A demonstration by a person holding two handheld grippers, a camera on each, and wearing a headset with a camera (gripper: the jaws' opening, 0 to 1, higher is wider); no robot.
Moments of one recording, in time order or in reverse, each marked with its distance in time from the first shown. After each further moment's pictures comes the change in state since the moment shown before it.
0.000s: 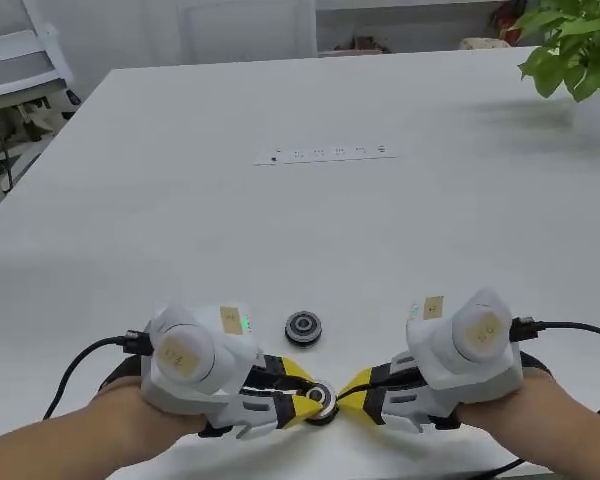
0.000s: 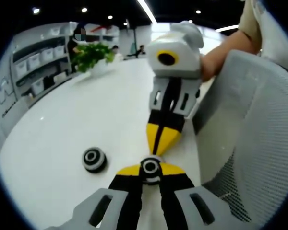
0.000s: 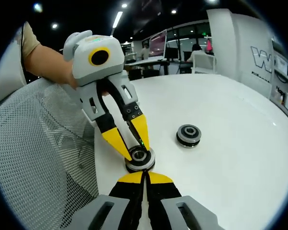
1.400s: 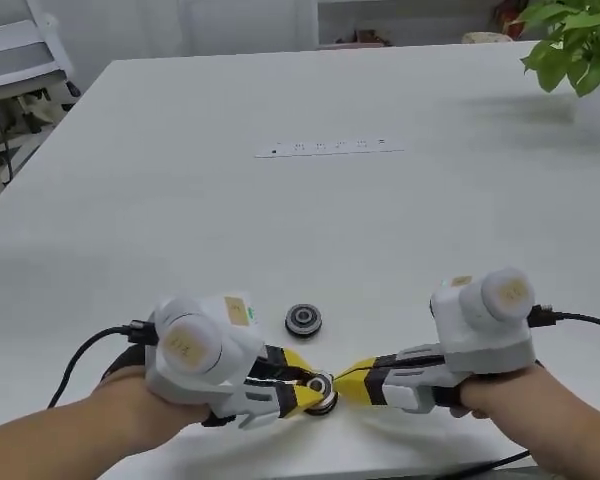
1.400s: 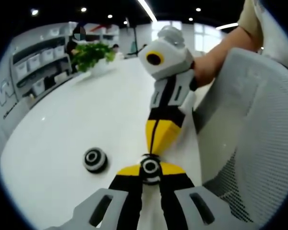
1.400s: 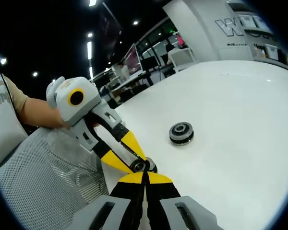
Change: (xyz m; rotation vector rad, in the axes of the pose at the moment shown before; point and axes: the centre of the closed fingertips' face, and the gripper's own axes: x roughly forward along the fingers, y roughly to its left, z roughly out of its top) left arm 0.001 0.001 0.000 0.009 0.017 0.017; right arm -0.006 -0.004 0.014 0.376 -0.174 0.075
